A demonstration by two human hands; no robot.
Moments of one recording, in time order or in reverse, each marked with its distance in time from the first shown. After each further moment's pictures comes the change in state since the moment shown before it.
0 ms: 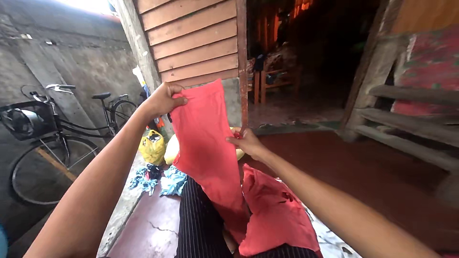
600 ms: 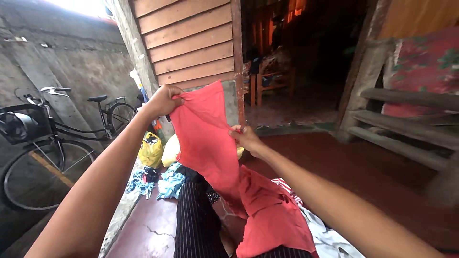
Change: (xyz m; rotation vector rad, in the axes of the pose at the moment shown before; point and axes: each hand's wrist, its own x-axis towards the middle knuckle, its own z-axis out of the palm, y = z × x) left_hand 0.017 -0.003 0.005 0.164 0.048 -0.016; right_hand 0.012 -0.008 -0.016 -0.011 0.108 0.090
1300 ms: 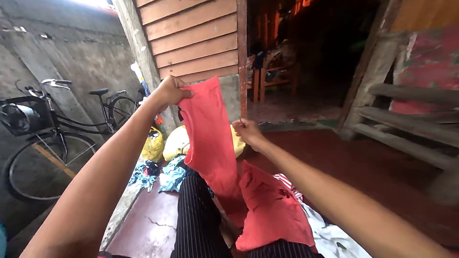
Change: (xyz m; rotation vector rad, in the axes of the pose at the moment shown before) left_hand 0.003 0.022 0.010 -0.165 0.025 -0.290; right_hand 0.007 0.004 0.000 -0.240 0.082 0.013
